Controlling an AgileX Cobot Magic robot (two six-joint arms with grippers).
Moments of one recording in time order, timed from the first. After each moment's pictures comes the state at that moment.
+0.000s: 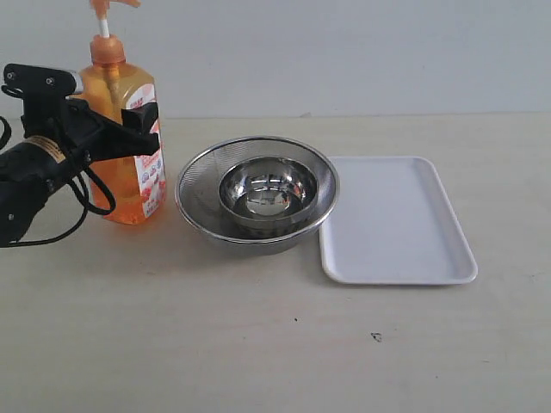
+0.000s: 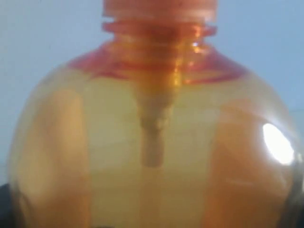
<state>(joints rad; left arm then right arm) -0.17 1.94 -0.81 0.10 -0.94 -0.03 -0.05 0.01 0.00 0.03 0.33 0.07</state>
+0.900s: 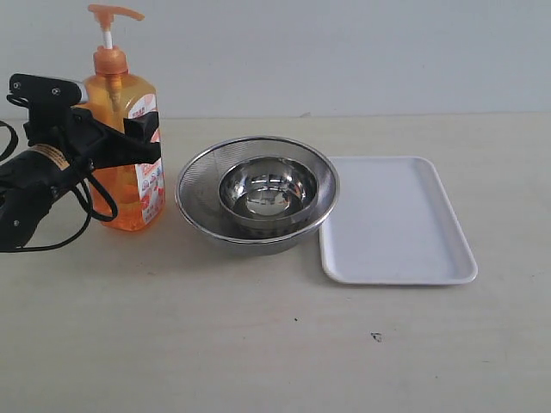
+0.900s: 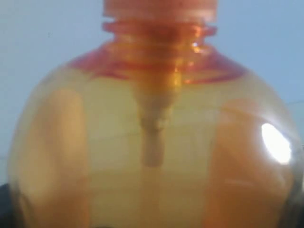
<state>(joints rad) -0.17 1.97 -0.81 0.09 -0.96 -0.01 -0.05 0.01 0.00 0.03 -0.06 0.07</state>
